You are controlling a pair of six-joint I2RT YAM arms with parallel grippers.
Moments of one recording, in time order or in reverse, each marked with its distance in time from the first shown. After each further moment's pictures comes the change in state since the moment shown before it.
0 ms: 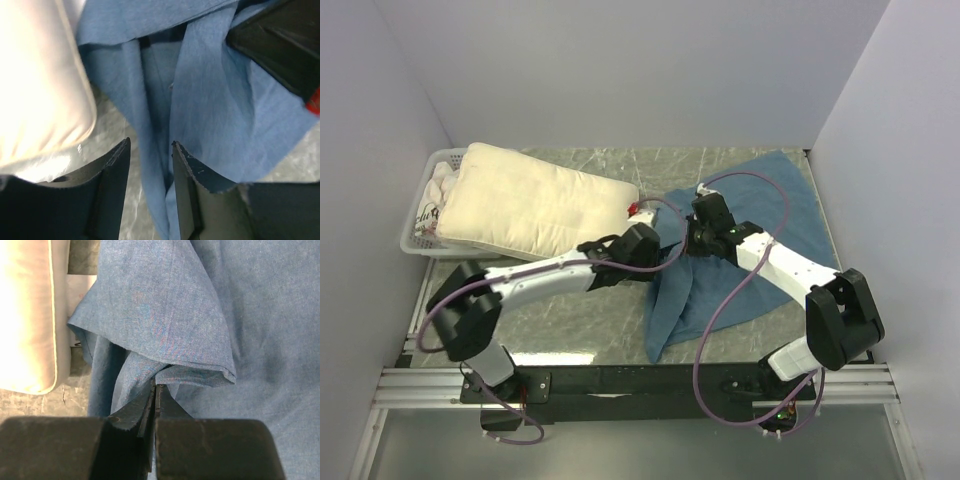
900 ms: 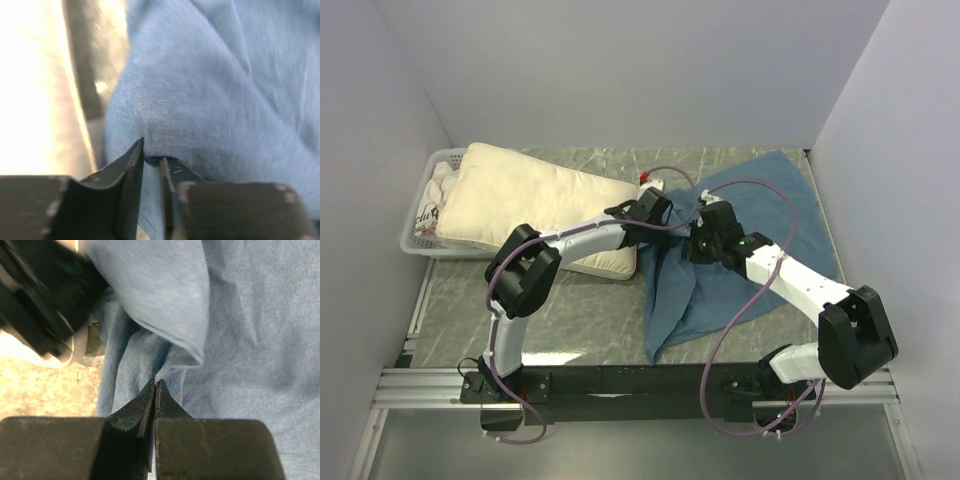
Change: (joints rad) left arm 0.156 0.450 0.399 0.015 -0.029 0.151; right arm -0.006 -0.109 -0.095 0.040 -0.084 0.000
